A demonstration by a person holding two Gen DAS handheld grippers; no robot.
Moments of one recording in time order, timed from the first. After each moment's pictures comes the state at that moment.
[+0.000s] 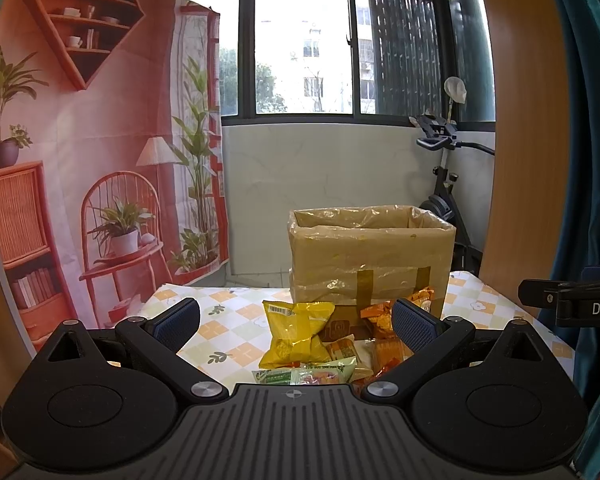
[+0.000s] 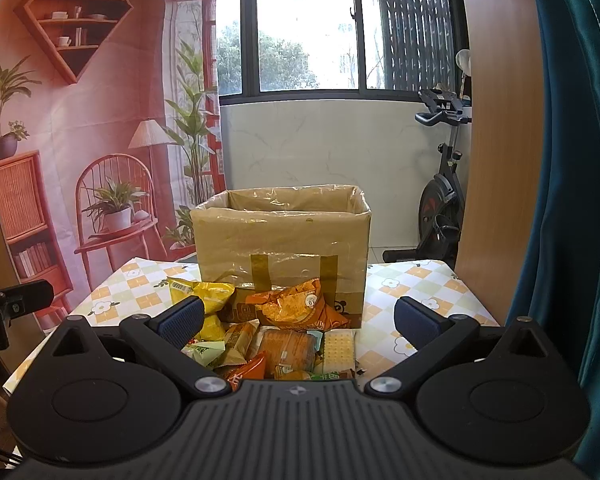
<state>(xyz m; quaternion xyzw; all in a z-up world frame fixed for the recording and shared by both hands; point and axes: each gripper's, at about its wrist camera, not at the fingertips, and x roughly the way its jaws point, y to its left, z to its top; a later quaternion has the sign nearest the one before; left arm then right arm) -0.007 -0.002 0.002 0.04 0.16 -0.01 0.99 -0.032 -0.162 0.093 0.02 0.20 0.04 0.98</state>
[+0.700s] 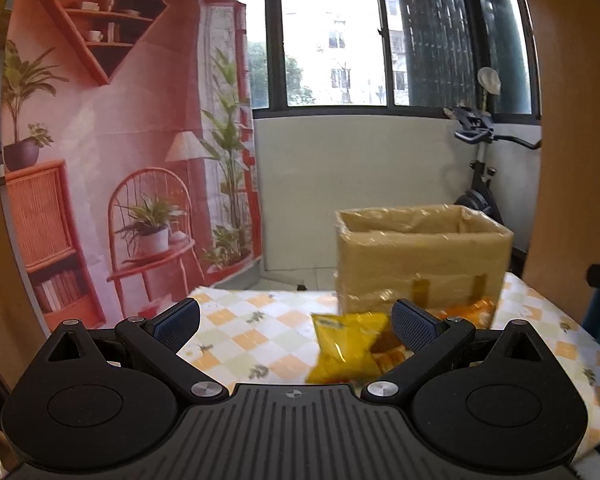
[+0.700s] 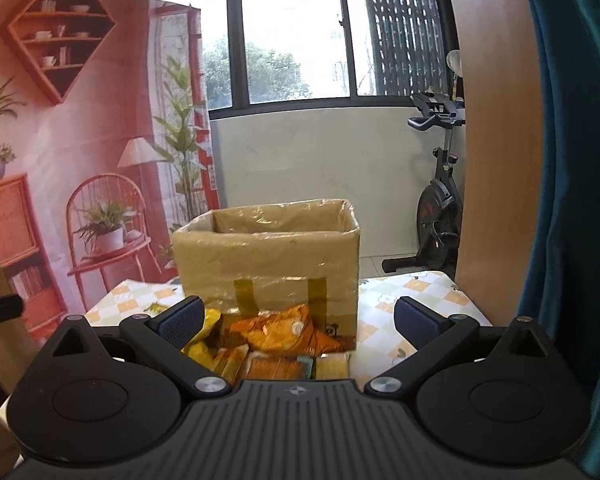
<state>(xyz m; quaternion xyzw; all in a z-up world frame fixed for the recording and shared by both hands) 0.048 0.035 0.011 0.04 0.17 0.04 0.98 0.007 -0.185 0.095 0.05 0.18 0.03 0.98</state>
